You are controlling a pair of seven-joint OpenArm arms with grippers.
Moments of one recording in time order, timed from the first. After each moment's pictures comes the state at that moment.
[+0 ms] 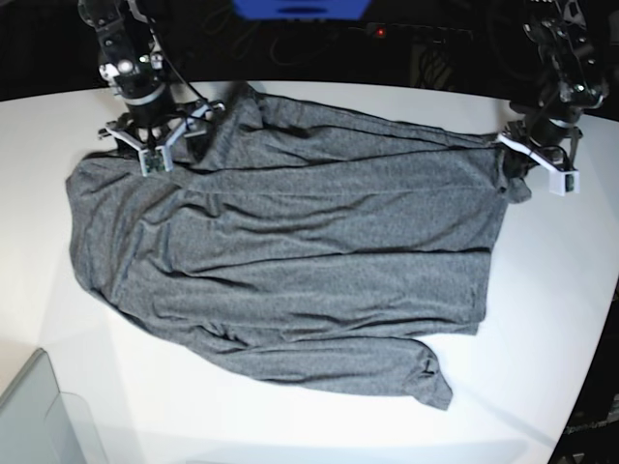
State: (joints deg) left arm 19.8 -12.5 -27.6 94.1 -28.7 -21.8 39.4; right arm -25.9 19.8 -12.1 100.4 7.5 -8.6 -22.6
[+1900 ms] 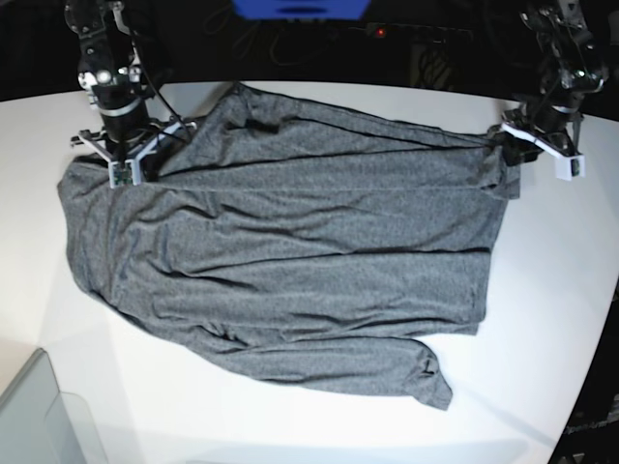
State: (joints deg) left arm 21.7 -10.1 -31.3 94.4 -29.1 -22.1 39.4; right arm -26.0 19.7 -5.0 100.8 7.5 -8.6 -22.4
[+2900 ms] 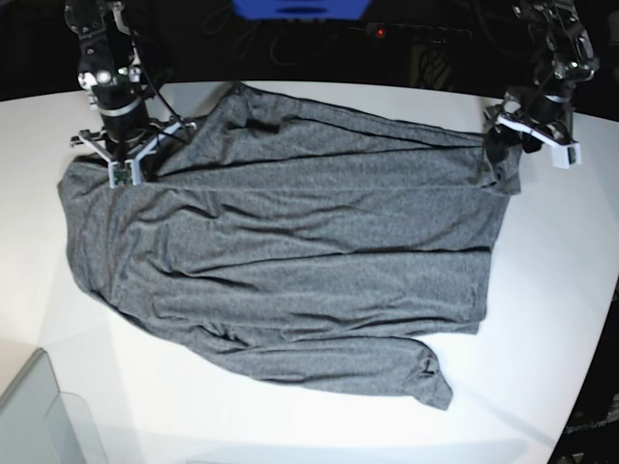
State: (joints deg) left arm 22.4 -8.8 -31.3 88.6 -30.4 -22.9 34.5; right arm -26.0 19.5 -5.0 100.6 7.5 -8.6 -22.4
